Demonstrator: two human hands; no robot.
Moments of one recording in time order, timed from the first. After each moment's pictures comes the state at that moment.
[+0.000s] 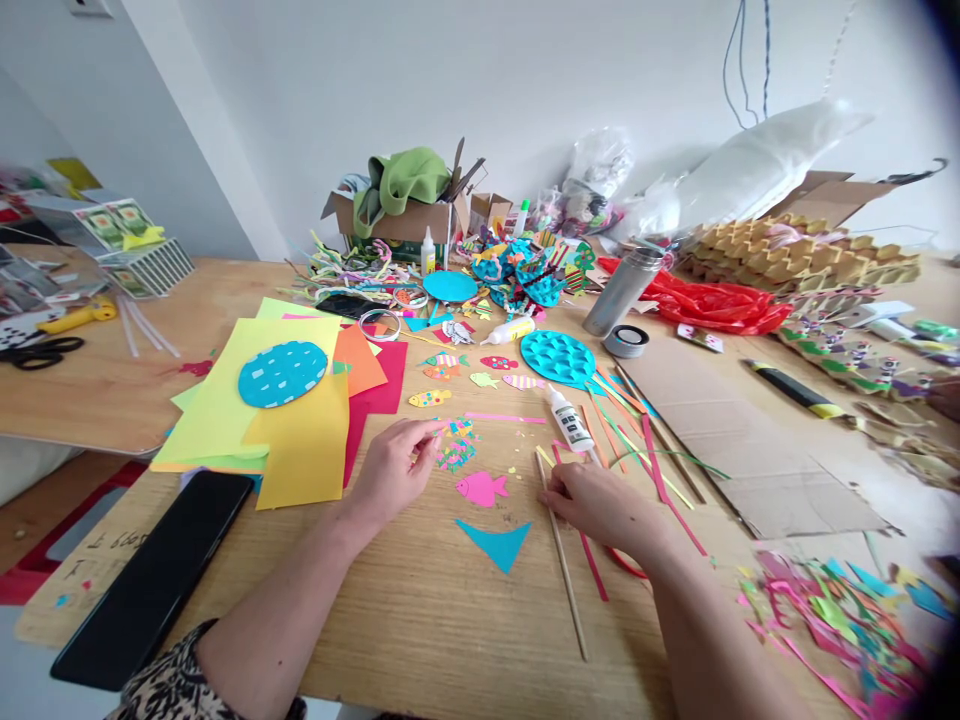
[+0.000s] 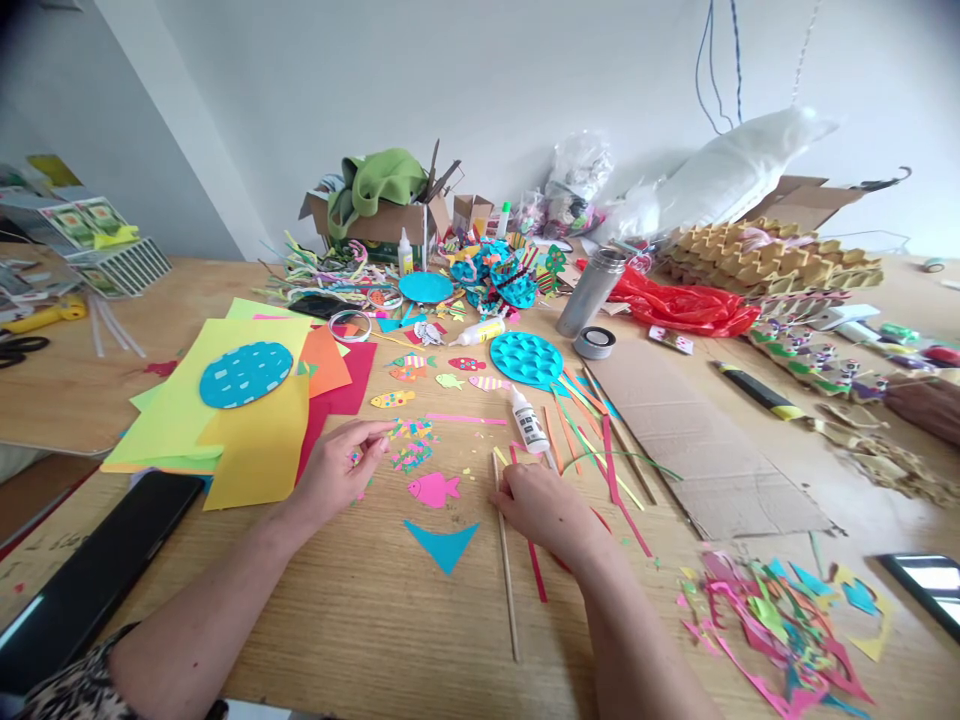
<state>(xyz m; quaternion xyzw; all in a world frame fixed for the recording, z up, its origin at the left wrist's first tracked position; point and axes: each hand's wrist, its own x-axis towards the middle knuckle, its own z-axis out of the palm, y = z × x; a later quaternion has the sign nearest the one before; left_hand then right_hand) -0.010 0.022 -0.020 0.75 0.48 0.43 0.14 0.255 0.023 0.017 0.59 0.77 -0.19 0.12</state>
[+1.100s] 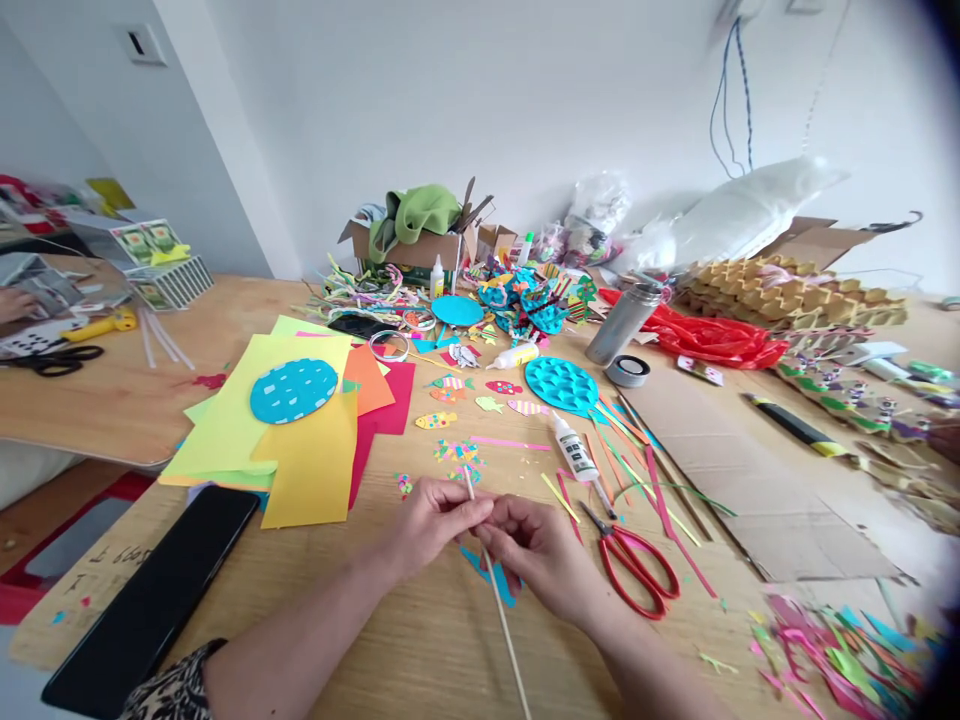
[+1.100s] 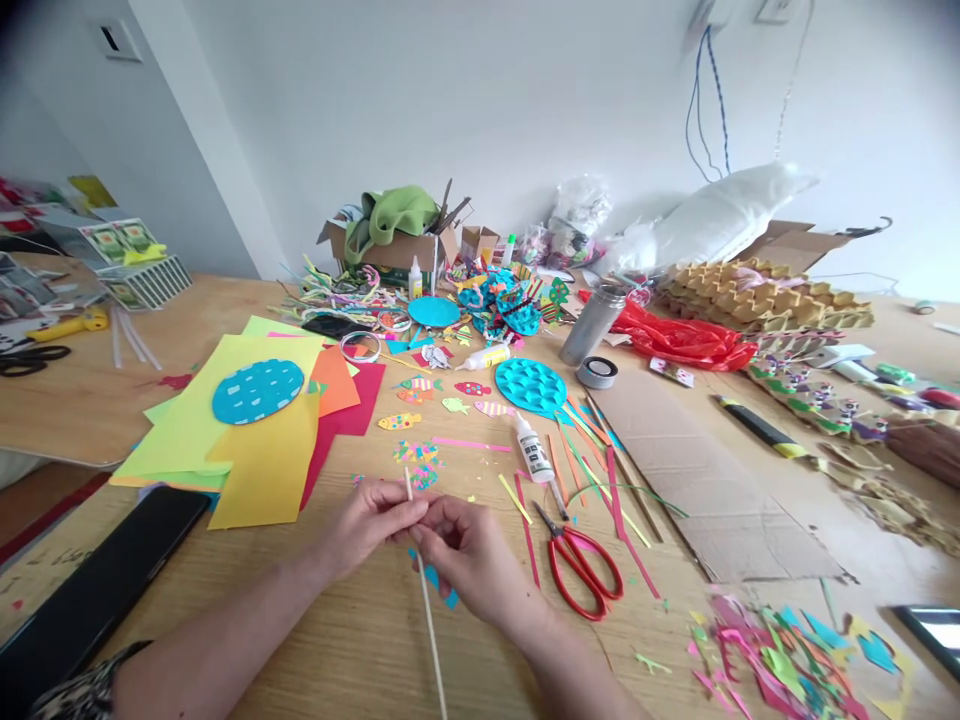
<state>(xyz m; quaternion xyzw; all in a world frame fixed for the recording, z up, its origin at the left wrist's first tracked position) 0.022 -0.003 -0.005 0.53 0.37 0.40 0.65 0.189 -0.018 0.011 0.43 0.60 -0.62 -0.27</state>
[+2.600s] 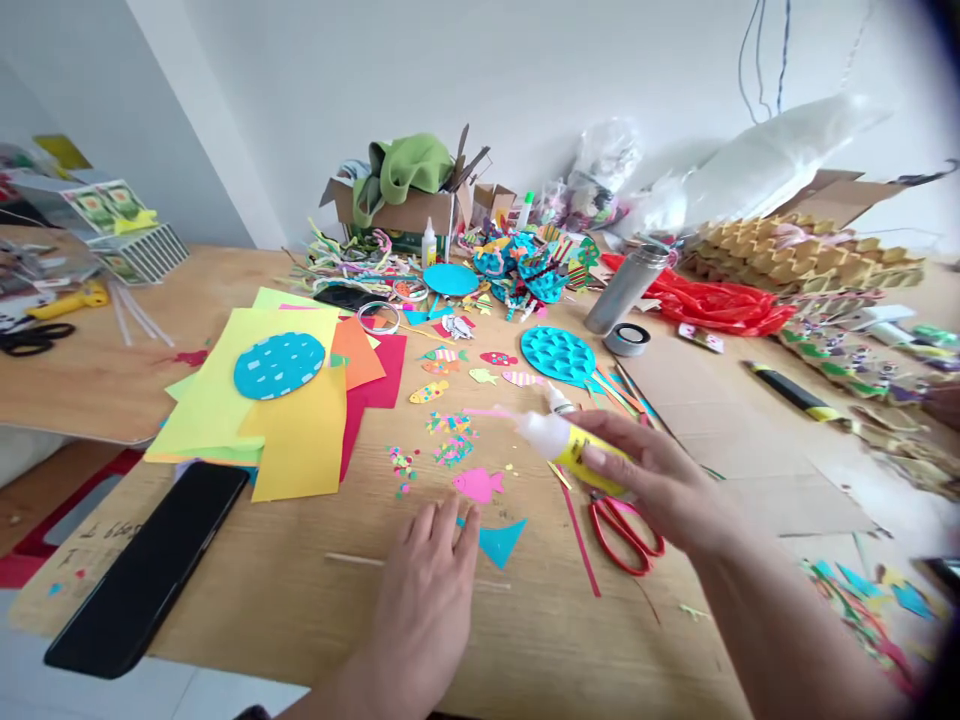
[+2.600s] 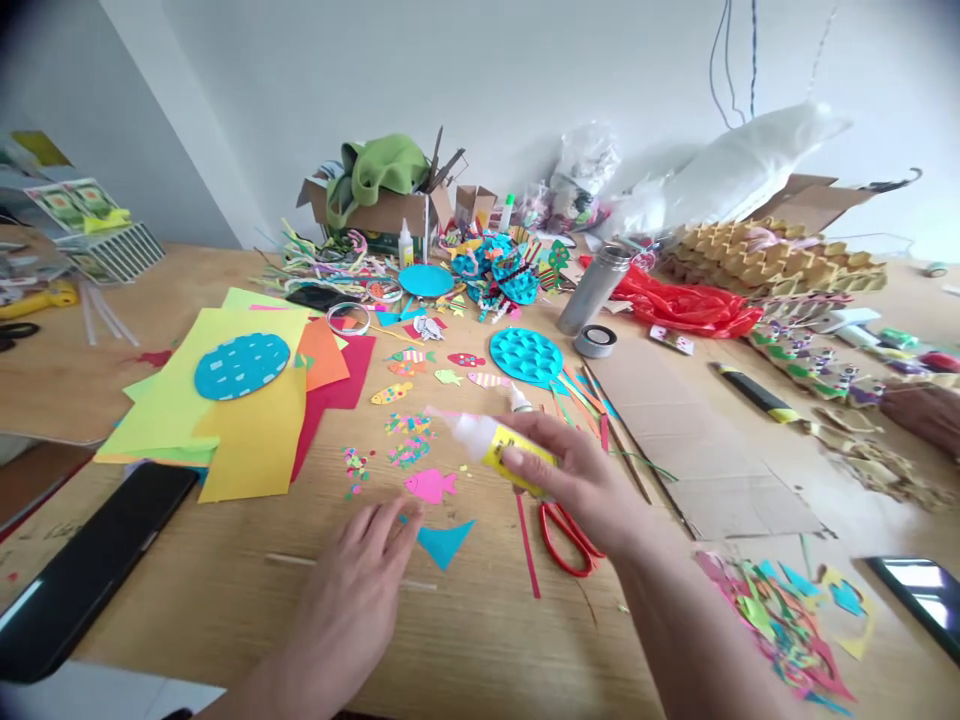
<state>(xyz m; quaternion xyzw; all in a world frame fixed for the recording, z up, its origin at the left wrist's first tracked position) 0.047 -0.086 -0.014 0.81 0.58 0.09 0.06 0.279 0.016 0.062 0.48 0.62 -0.52 -0.33</state>
